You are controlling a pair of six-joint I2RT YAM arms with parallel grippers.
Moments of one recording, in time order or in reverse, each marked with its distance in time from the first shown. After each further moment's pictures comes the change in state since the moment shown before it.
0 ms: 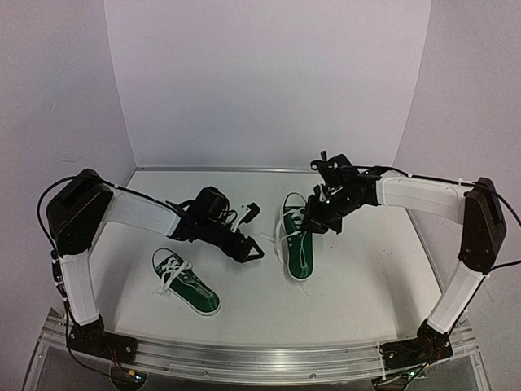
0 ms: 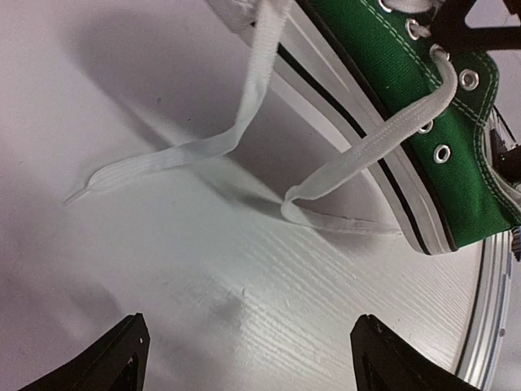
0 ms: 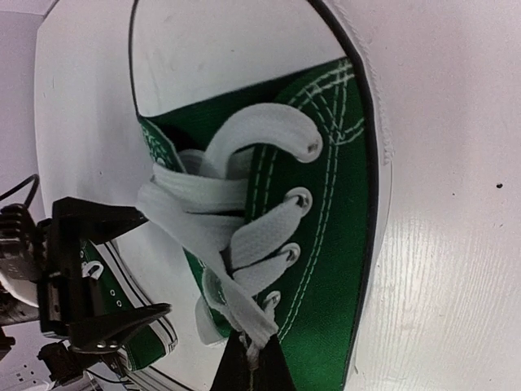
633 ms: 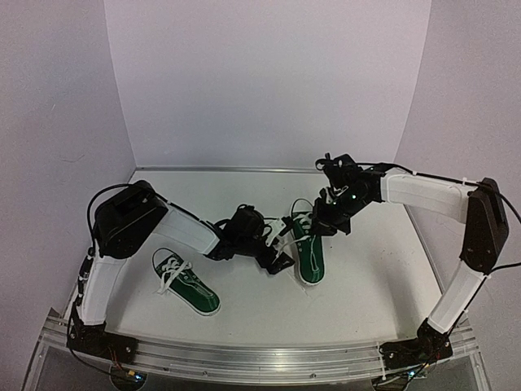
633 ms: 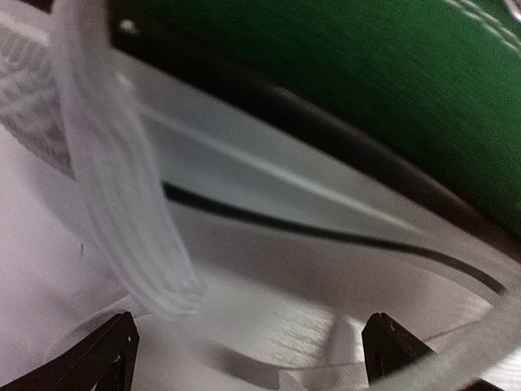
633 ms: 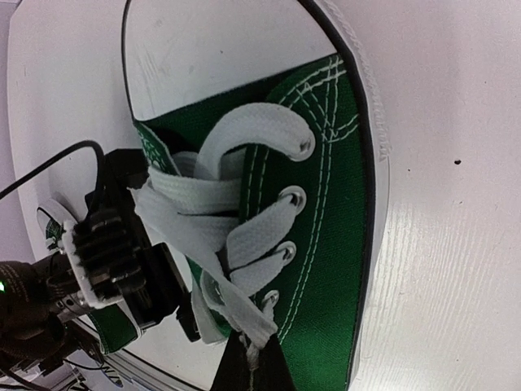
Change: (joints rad) left arm -0.158 0.336 0.201 0.302 -0.205 0.166; right arm -0.029 -0.012 0.015 -0.127 -0.004 -0.070
